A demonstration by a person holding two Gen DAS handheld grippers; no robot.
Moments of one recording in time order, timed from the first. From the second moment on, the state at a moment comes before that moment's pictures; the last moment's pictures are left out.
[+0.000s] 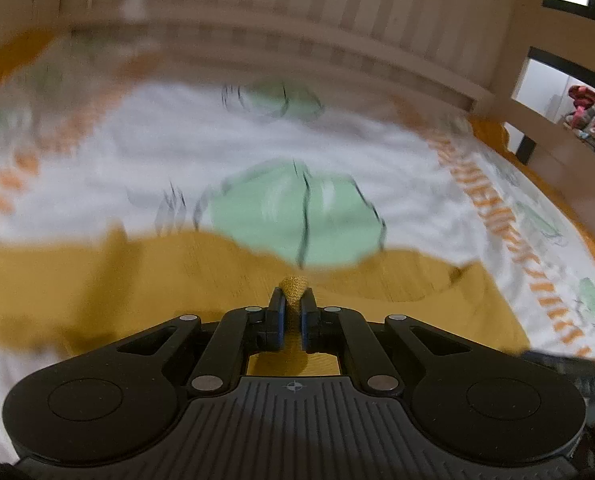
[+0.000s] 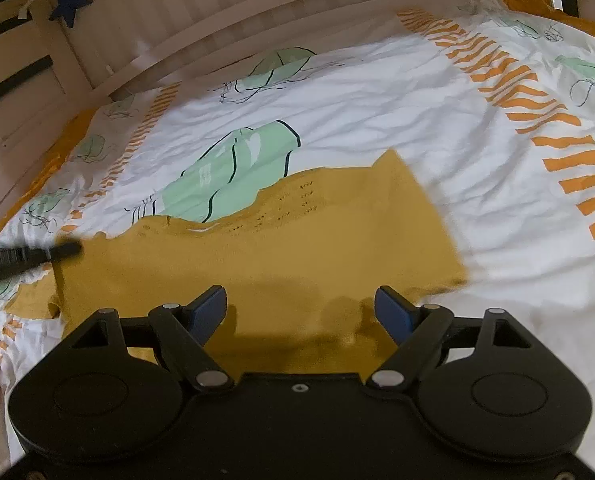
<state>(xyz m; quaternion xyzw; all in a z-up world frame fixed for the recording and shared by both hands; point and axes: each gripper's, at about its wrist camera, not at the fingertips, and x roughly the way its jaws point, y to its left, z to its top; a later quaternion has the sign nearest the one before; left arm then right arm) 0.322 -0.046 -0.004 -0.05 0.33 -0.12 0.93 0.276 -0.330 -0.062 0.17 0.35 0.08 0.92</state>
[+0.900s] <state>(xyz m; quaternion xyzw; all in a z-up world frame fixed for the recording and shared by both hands) 0.400 0.028 -0.064 0.02 0.42 0.06 0.90 0.280 -0.326 -0.071 0.17 0.37 0.08 0.91</state>
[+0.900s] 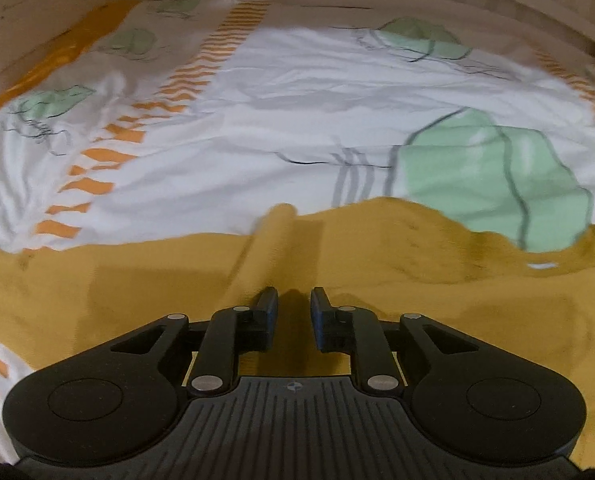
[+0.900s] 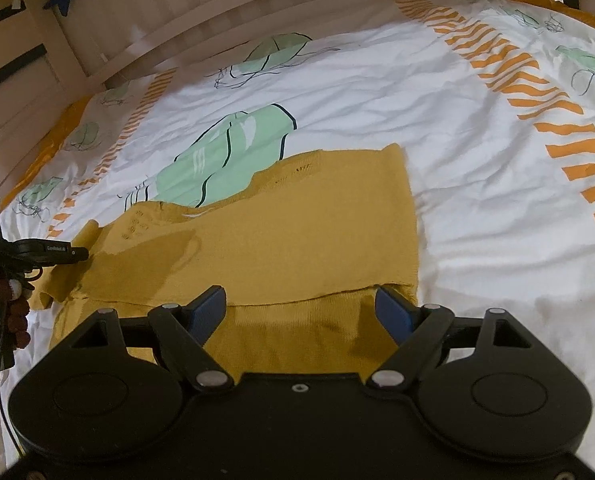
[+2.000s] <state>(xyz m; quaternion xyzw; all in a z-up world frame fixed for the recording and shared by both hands) 0.299 0.209 -0.025 -0.14 0.35 0.14 0.92 0.281 -0.263 -0.071 0.16 0.36 0.14 0.91</state>
